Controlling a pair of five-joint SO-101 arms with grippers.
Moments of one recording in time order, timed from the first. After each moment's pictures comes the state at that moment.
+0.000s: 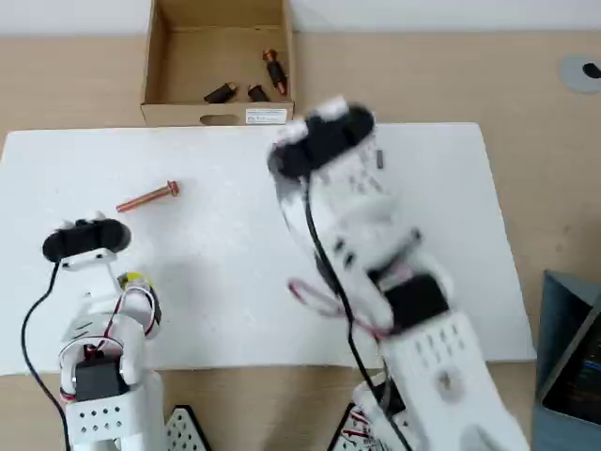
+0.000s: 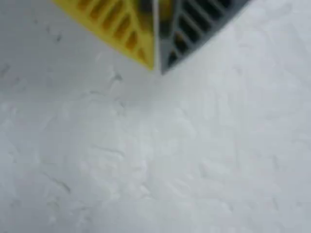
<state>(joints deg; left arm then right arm) -13.4 -104.1 94.0 62.8 -5.9 -28.6 -48.5 39.6 43.8 -5.0</state>
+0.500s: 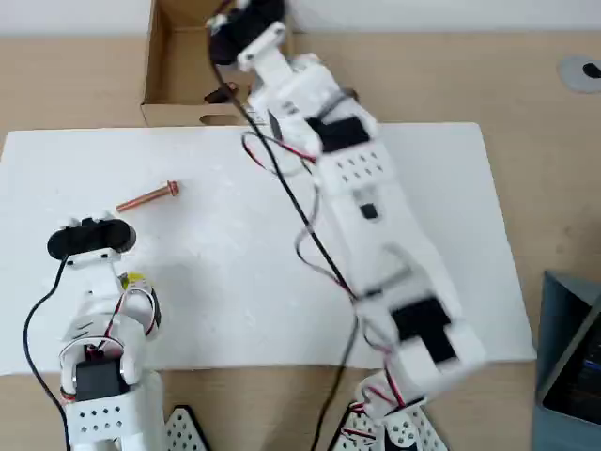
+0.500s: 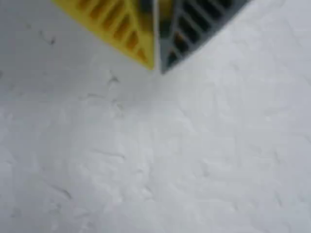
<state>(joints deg) -13.4 -104.1 94.2 62.8 -8.0 -24.7 10.9 -7.6 35.0 17.5</state>
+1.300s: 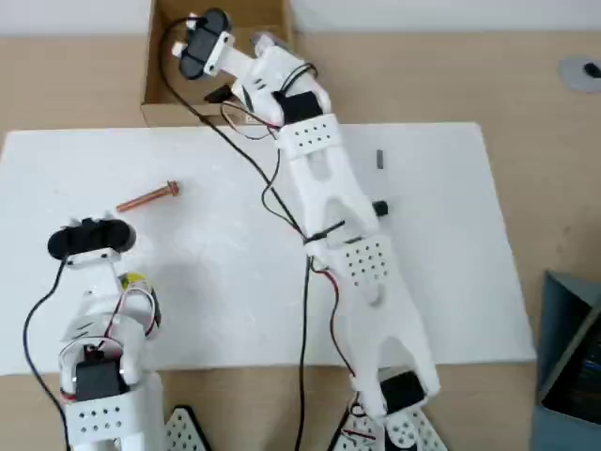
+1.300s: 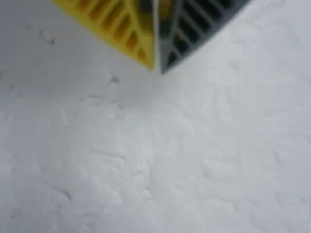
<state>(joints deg) -13.4 -104.1 94.2 62.8 -8.0 -24.7 63.7 -71.3 42.7 36.3</state>
